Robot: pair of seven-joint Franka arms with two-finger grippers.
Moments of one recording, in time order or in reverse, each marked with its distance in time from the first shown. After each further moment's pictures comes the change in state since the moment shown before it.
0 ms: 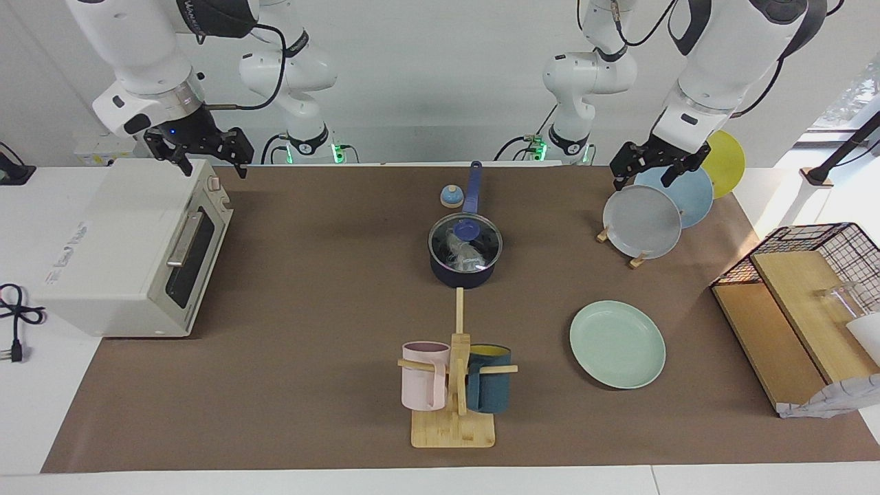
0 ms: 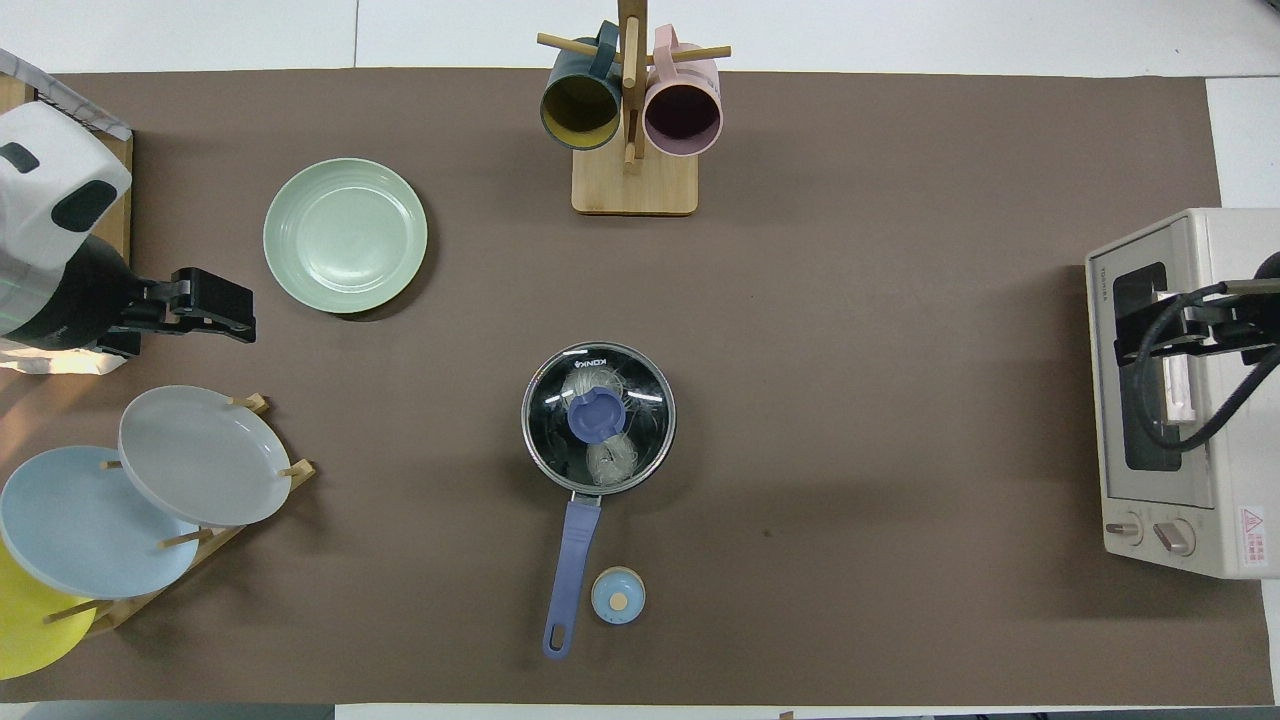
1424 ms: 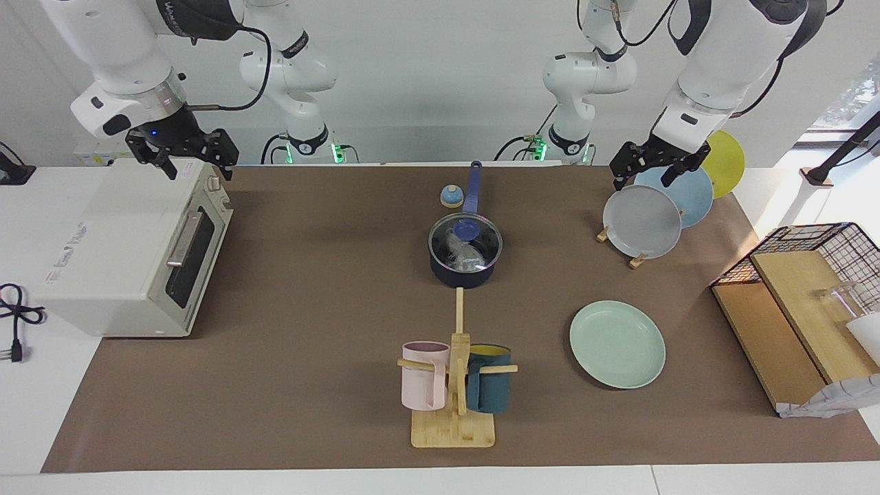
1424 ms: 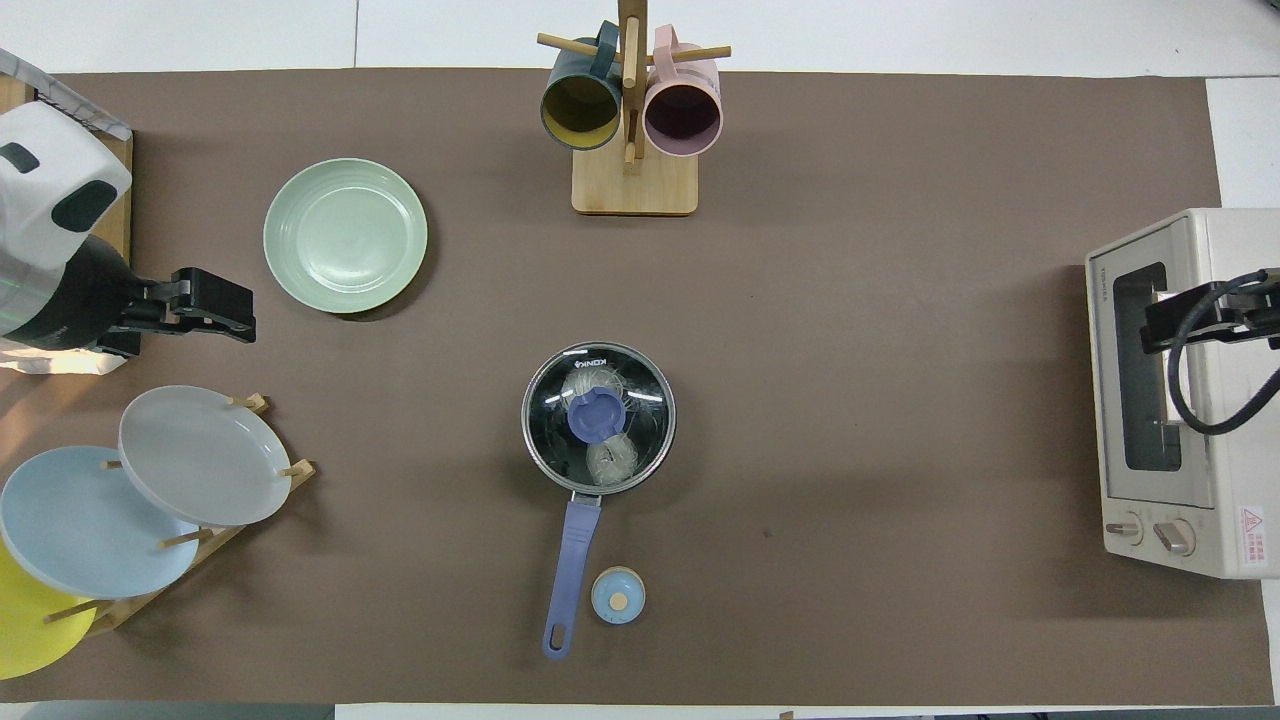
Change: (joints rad) left arm 0.000 0.000 0.000 0.000 0.000 0.000 0.000; right arm -0.078 0.018 0.046 0.028 0.001 0.013 -0.060
